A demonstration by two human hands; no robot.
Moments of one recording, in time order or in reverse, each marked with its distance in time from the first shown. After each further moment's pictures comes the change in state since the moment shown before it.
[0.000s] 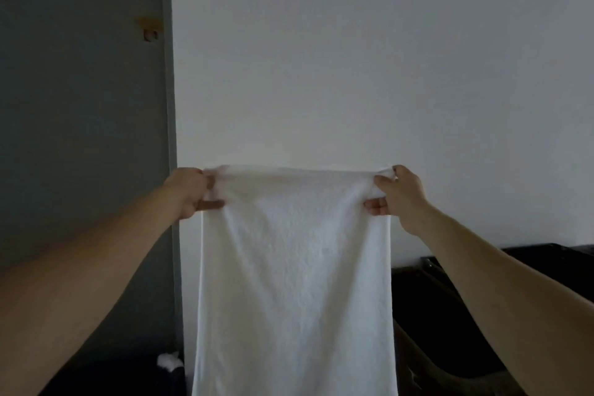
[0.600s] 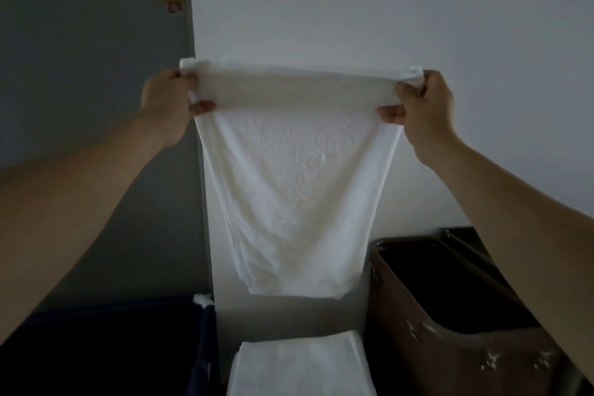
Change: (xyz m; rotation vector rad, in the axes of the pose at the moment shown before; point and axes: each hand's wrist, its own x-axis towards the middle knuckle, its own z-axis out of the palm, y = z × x) left_hand -0.075 0.082 -0.020 -0.156 0.219 0.413; right_hand -0.014 -0.062 -0.027 0.102 0.047 -0.447
